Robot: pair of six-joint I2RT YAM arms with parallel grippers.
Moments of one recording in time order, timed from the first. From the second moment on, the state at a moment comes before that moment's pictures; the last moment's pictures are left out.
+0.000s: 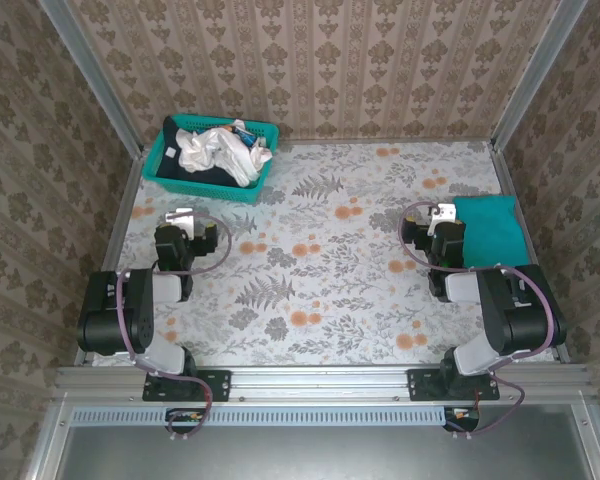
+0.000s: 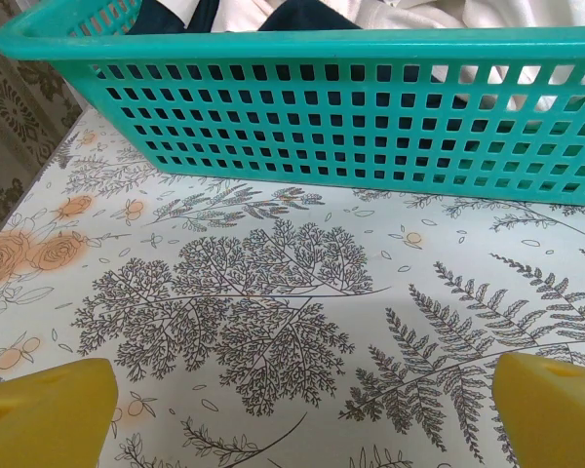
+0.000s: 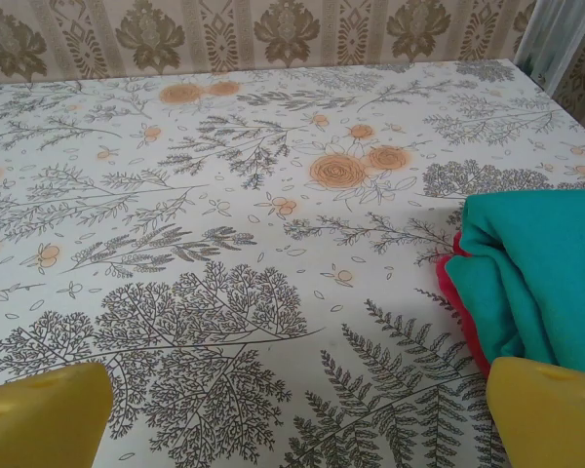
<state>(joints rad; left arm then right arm) -0.01 1.53 0.40 0.76 -0.02 0.09 0.04 1.53 0.39 0.78 0.20 0.06</state>
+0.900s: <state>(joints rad) -0.03 1.48 0.37 0.76 -0.05 0.09 0.04 1.48 0.38 0.74 0.19 0.06</state>
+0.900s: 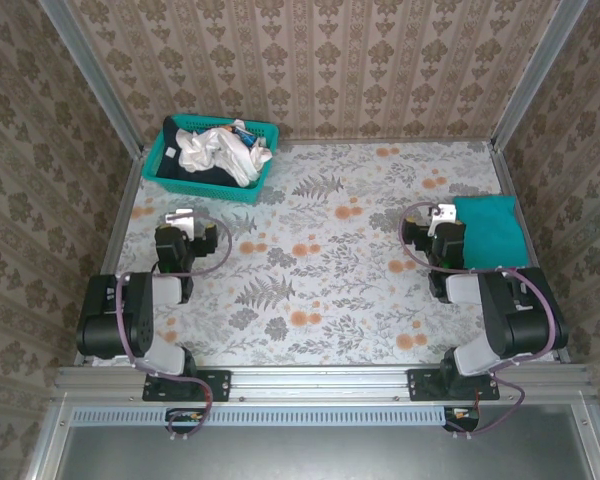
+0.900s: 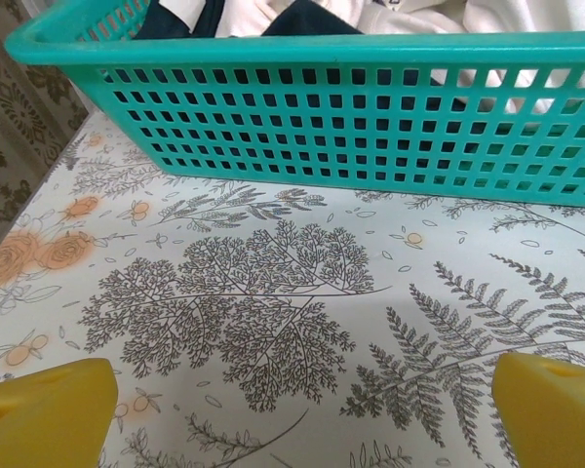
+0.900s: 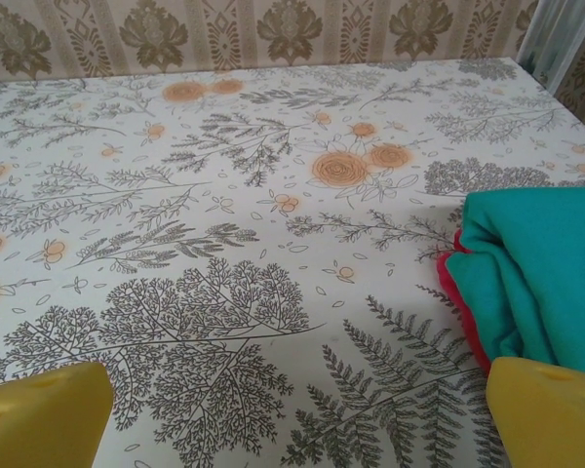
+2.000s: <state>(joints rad) -0.10 1.85 1.55 -0.24 -0.11 -0.47 0.72 1.35 0.87 0.15 0.02 -0.17</state>
